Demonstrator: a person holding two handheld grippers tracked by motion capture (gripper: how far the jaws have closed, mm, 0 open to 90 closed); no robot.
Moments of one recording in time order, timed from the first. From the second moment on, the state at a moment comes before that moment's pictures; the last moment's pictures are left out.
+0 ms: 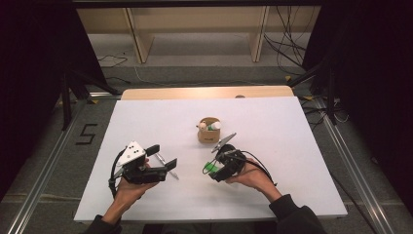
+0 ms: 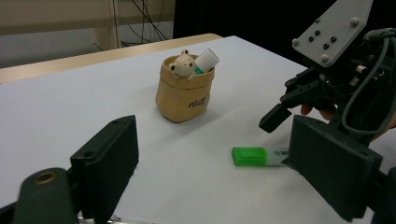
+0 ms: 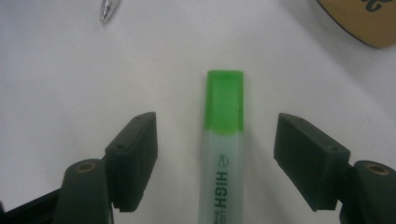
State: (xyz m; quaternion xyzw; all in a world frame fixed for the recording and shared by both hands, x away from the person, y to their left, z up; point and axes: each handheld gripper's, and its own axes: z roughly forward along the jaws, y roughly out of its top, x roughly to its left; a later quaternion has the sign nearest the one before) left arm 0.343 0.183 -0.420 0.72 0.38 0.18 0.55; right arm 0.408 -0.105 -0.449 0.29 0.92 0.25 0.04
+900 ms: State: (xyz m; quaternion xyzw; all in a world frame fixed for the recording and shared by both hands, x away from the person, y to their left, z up) left arm 0.343 0.184 -0.420 0.72 0.38 0.18 0.55; right arm 0.422 -0.083 -0.462 0.28 0.94 0.20 0.05
